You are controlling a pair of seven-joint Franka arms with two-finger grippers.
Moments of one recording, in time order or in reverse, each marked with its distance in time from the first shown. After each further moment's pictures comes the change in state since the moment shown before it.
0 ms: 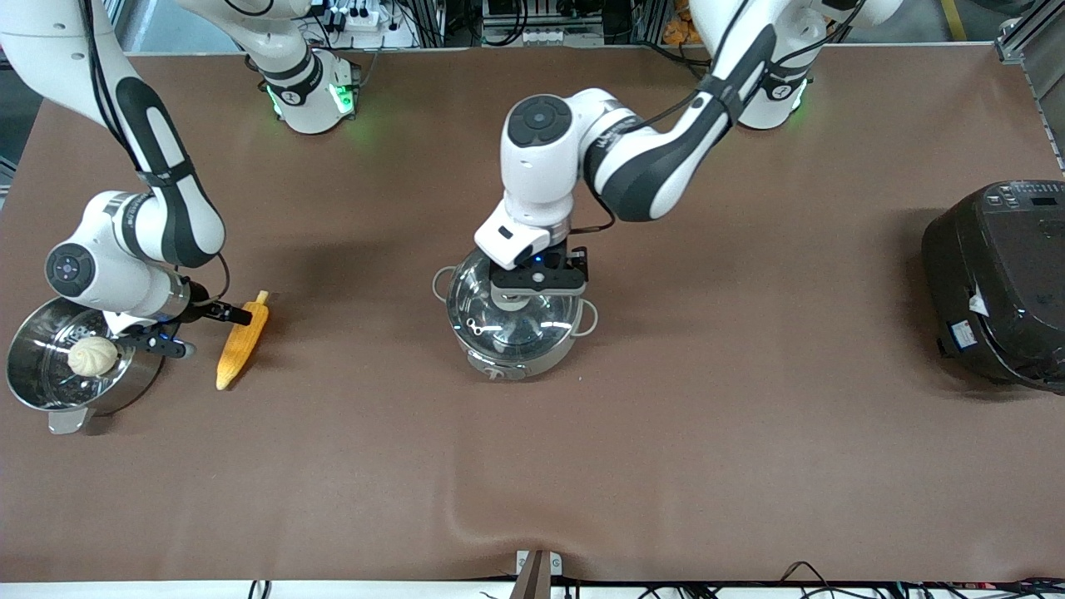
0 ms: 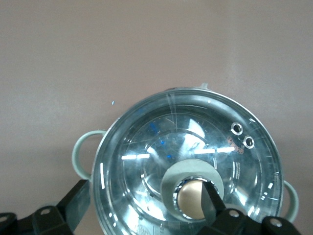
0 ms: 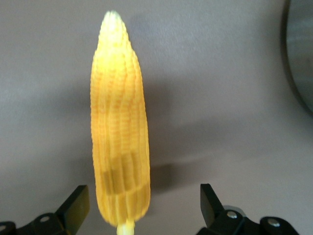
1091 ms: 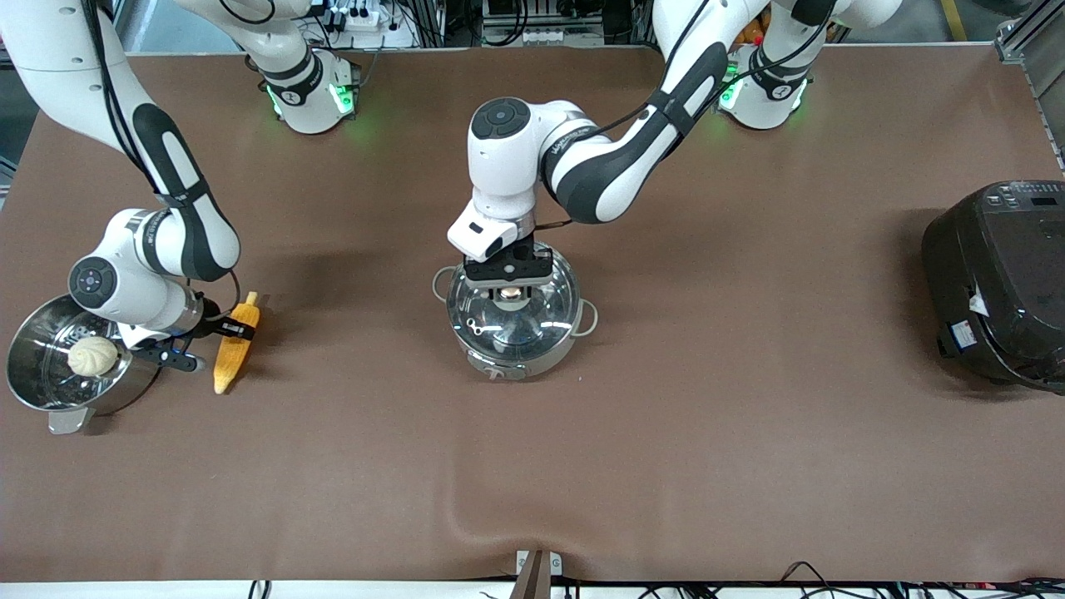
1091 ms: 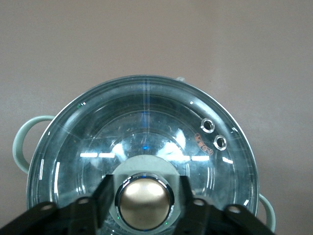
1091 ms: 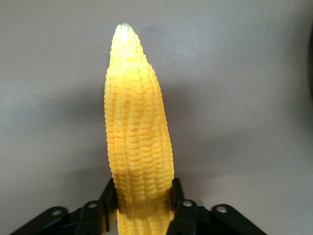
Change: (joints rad) left arm -0.057 0.065 0.008 0.004 0.067 0.104 -0.203; right arm 0.010 0.069 0.011 0.054 0.003 0.061 0.005
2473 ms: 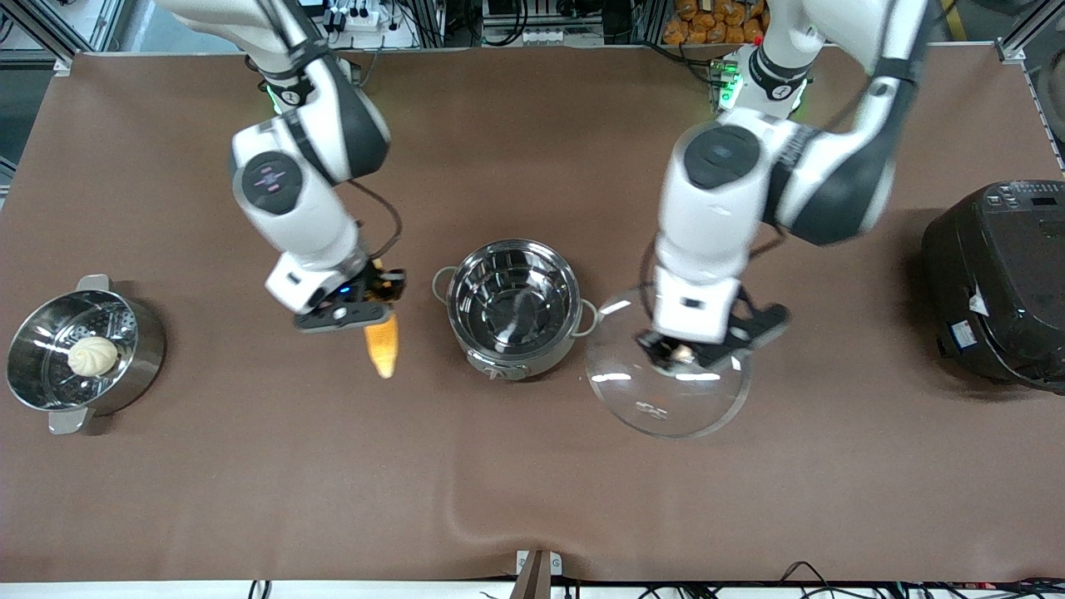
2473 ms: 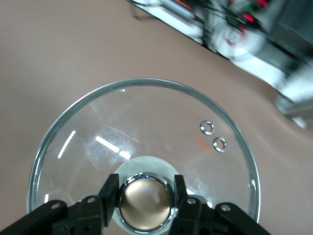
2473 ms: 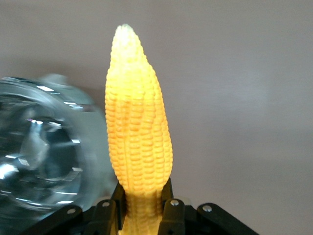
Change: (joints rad) left arm 0.432 -0.190 0.012 0.017 -0.043 -0.217 -0.015; right arm 0.609 -0.188 0.037 0.256 -0.024 -0.293 0.324
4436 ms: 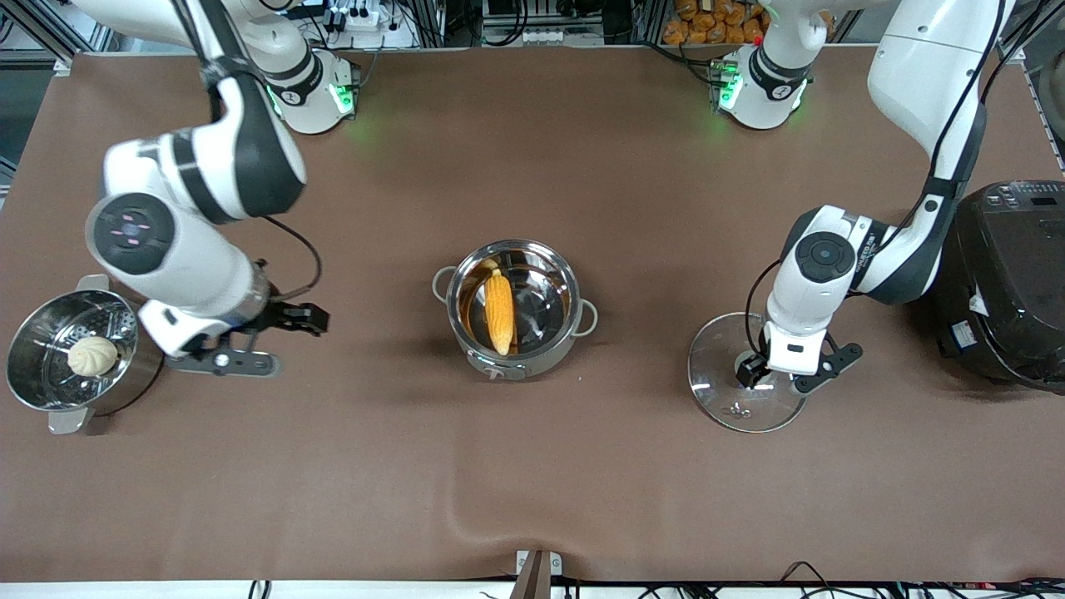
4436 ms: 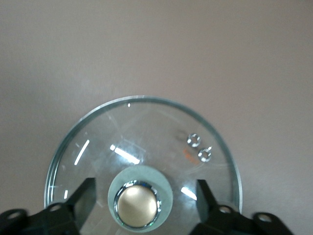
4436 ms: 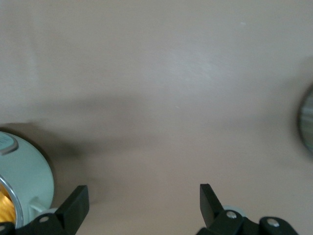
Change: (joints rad) left arm 0.301 -0.016 -0.036 -0.588 0.194 0.583 0.015; right arm -0.239 0.077 -0.041 0.355 -0.046 -0.442 -0.109
